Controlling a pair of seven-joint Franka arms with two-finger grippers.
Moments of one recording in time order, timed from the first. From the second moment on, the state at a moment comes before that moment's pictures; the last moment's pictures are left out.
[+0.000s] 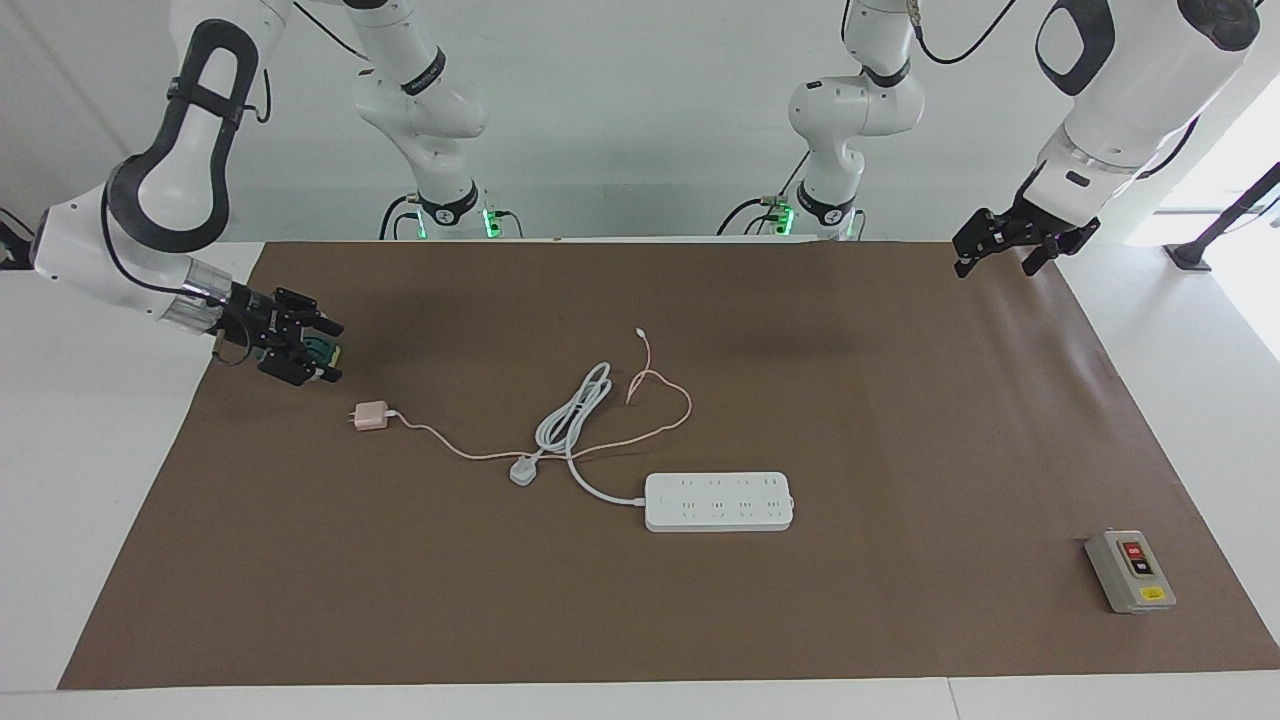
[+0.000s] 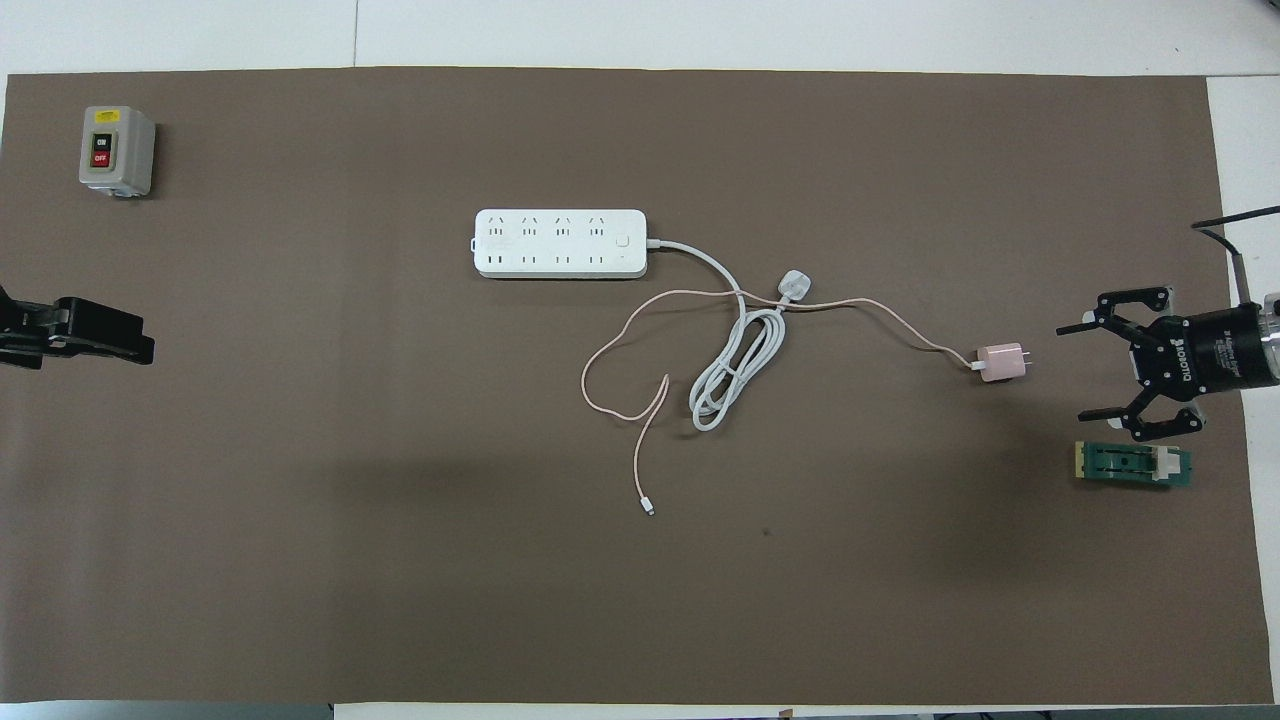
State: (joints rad) left arm -0.01 -0.06 -0.01 -1.70 -0.02 1.56 0.02; right arm -0.26 0.18 -0.14 -1.99 0.65 1.73 0.68
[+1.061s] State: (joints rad) left arm -0.02 -0.06 -0.01 -1.70 -0.02 1.56 0.01; right arm -0.26 0.39 -0.14 -1.99 0.78 1.88 0.62
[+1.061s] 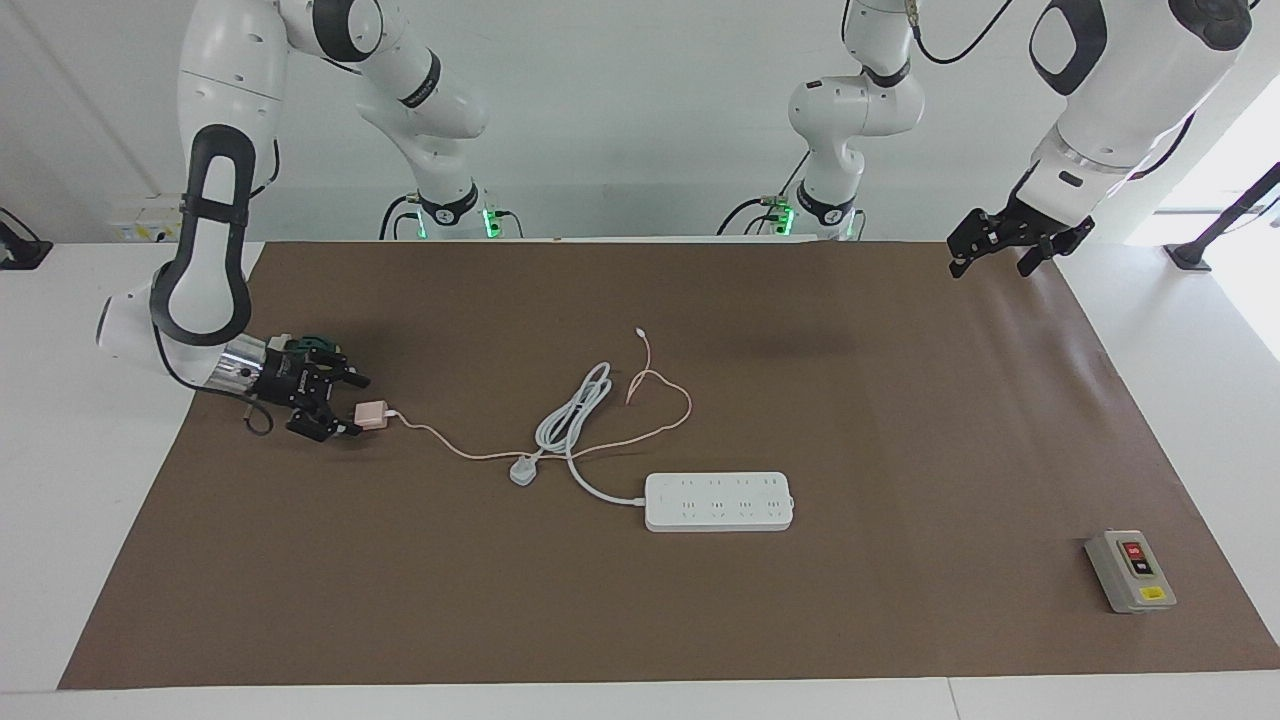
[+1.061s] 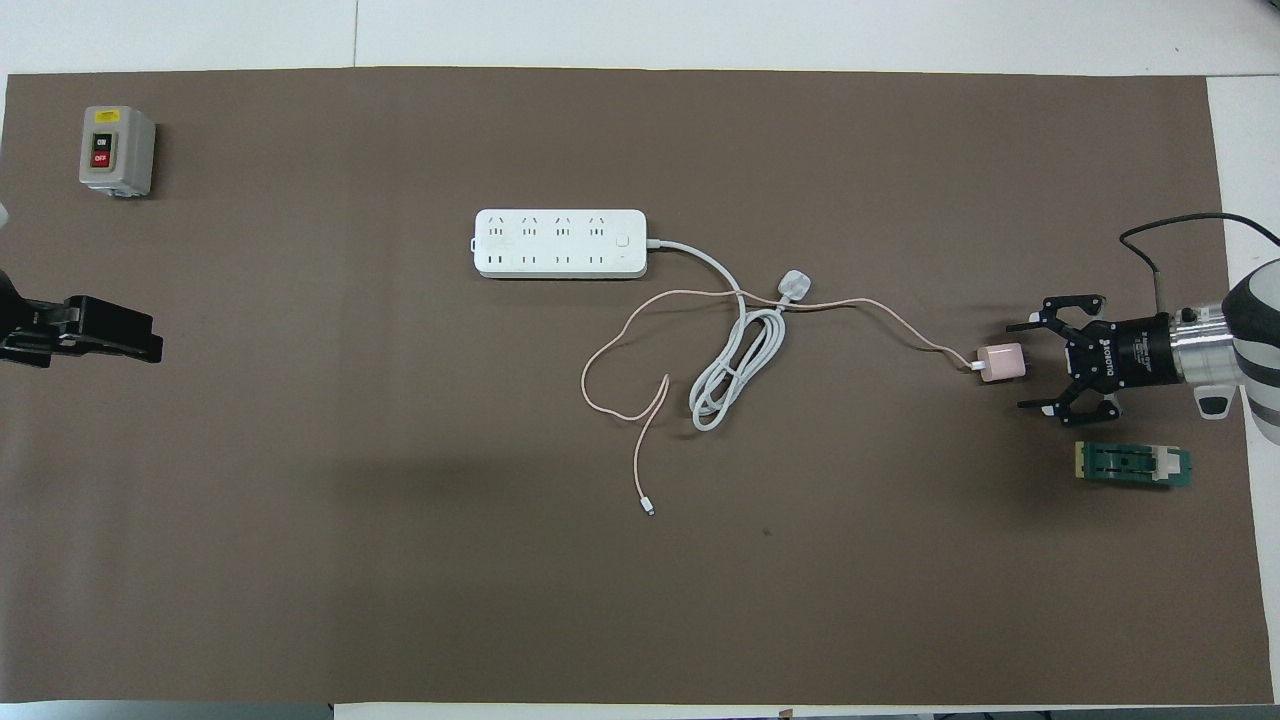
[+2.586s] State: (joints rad) left arm 0.05 -0.02 0.00 -1.89 -0.64 1.75 0.16; right arm -0.23 0.41 -0.14 -1.99 0.83 1.93 0.57
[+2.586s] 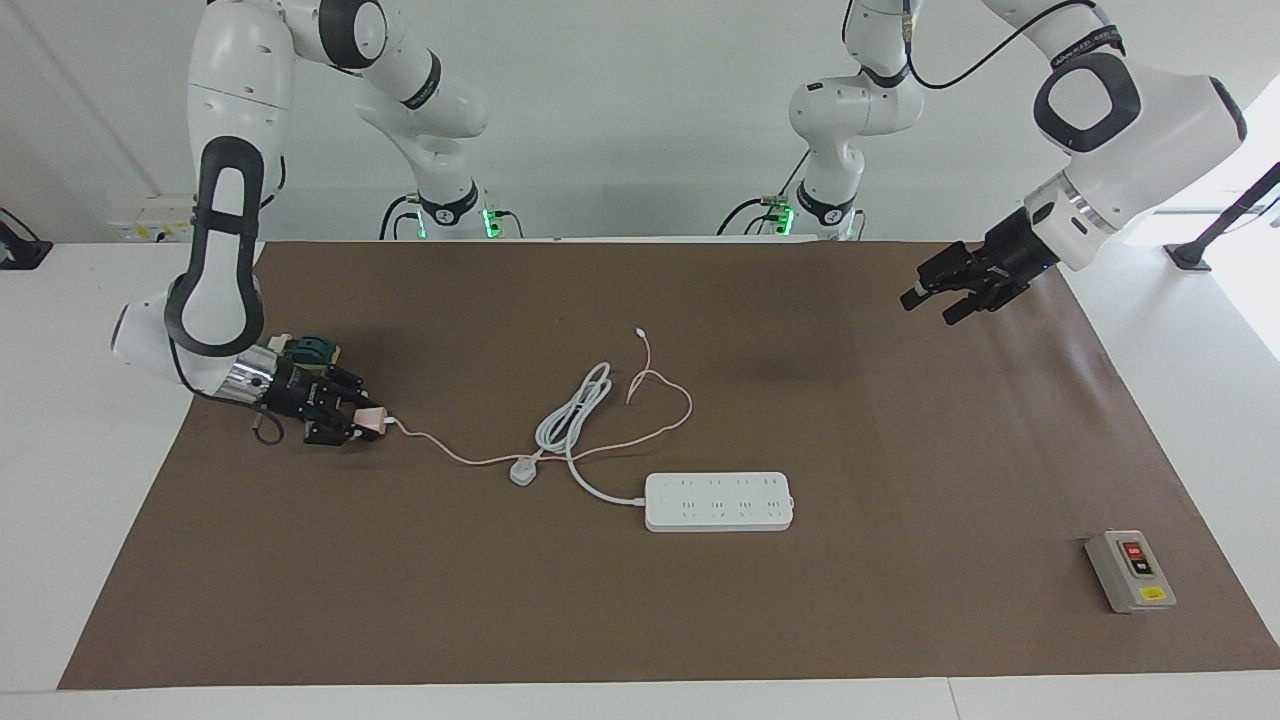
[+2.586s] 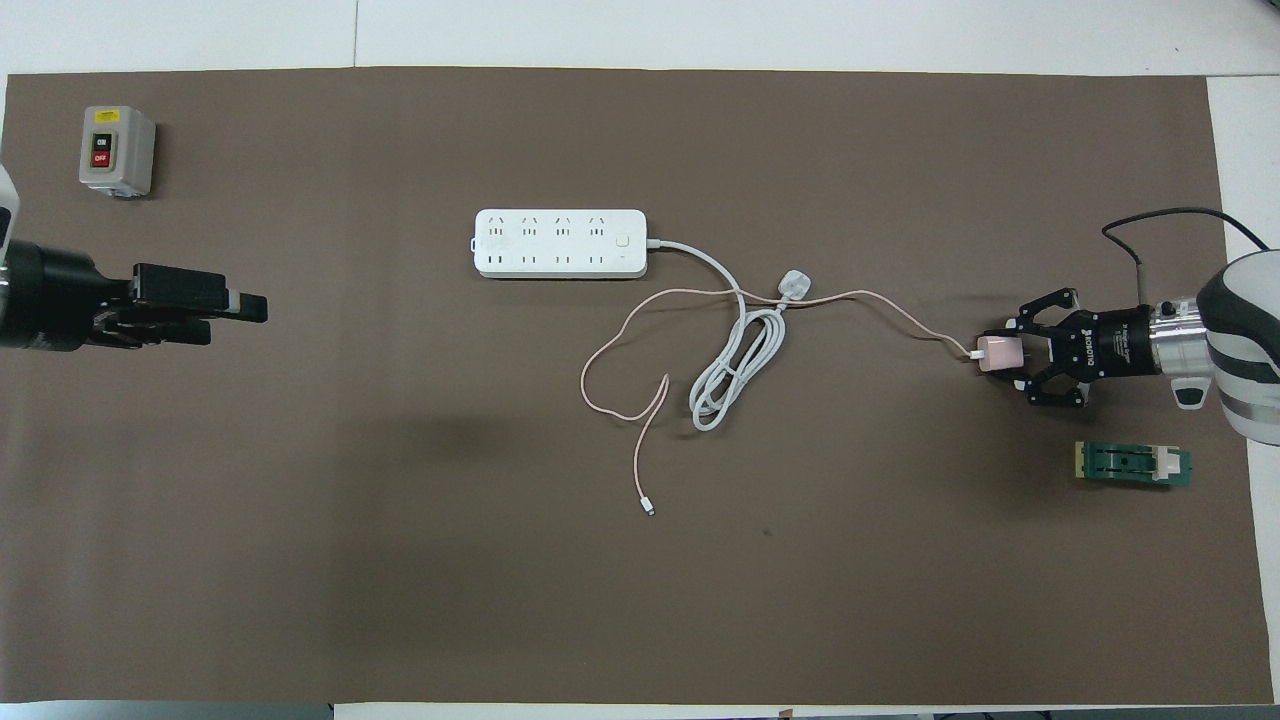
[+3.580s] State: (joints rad) left arm -0.02 0.18 -0.02 -2.04 -1.38 1.61 0.57; right arm 0.08 0.30 -0.12 -1.88 0.88 1.89 1.10
